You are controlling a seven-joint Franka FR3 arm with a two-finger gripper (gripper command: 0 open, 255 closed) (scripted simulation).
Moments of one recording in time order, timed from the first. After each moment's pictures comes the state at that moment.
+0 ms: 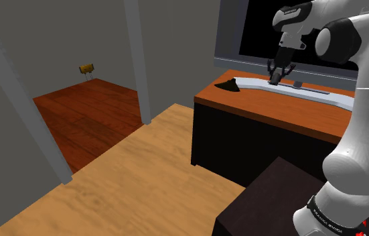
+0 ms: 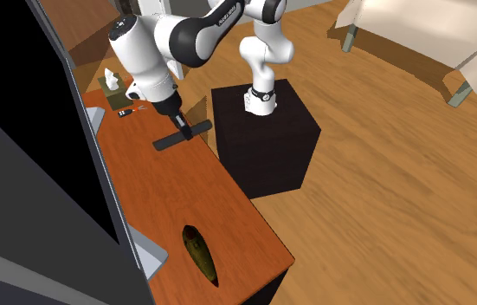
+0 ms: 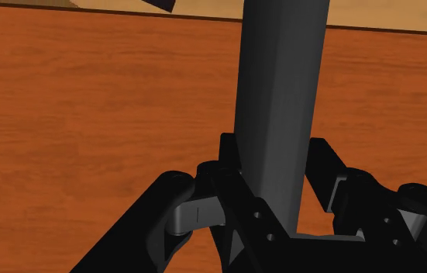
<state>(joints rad) -0.47 0.40 -0.41 -1.38 0.27 1.55 0.35</state>
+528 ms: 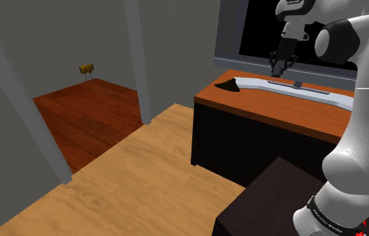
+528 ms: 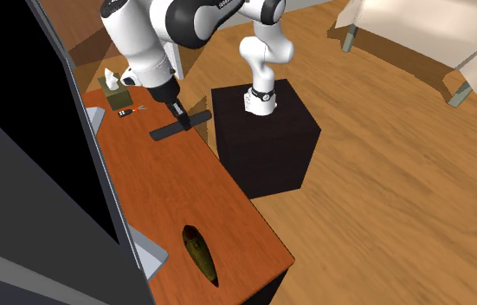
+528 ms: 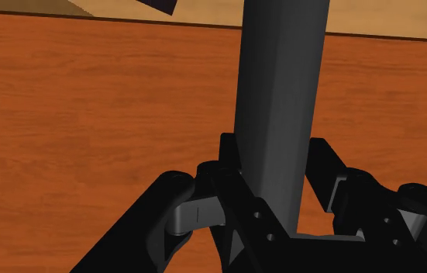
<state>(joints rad) -0.49 0.41 -0.41 -1.25 0.27 1.43 0.36</state>
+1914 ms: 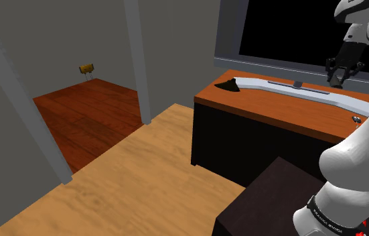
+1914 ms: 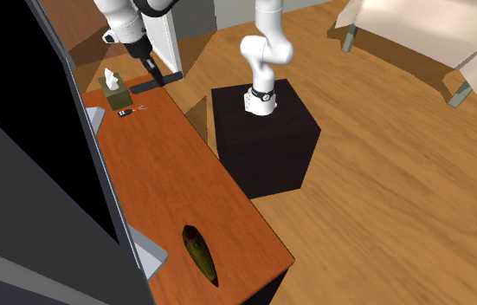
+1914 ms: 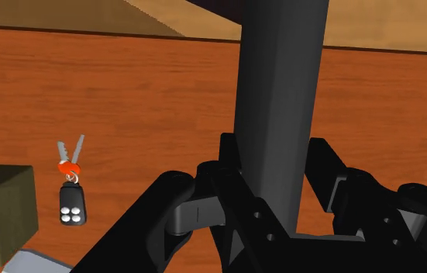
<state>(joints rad) -0.64 0.11 -0.57 -1.63 0.10 1.51 0.02</state>
